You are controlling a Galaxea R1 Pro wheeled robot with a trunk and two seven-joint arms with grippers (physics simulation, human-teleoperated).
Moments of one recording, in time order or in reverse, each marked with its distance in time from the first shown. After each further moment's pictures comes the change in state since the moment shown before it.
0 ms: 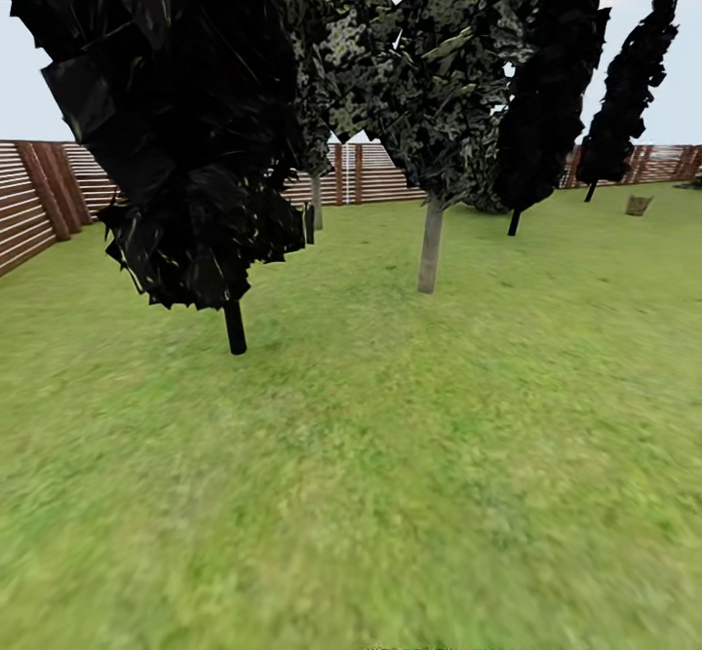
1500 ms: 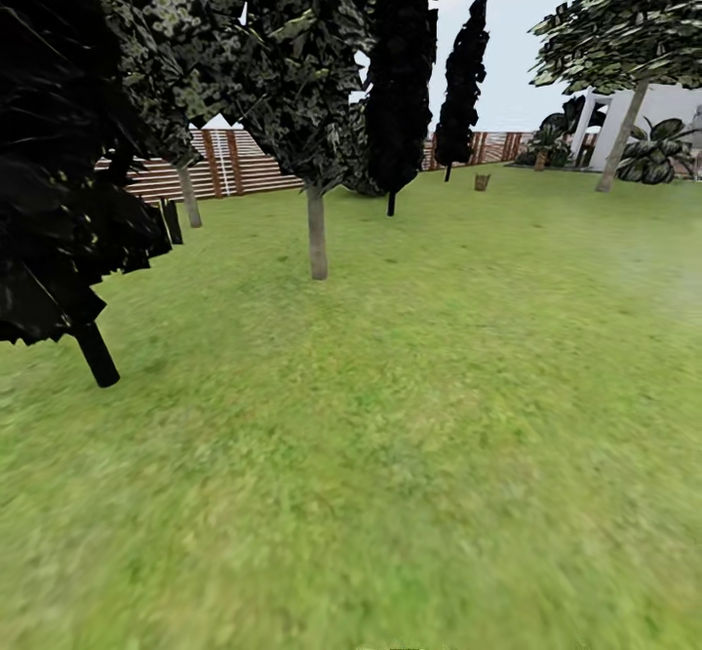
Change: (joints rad) left arm 0.000 0.000 0.000 0.000 0.000 0.000 0.000; right arm 0.001 0.011 -0.001 0.002 0.000 0.000 0.000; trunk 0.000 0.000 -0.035
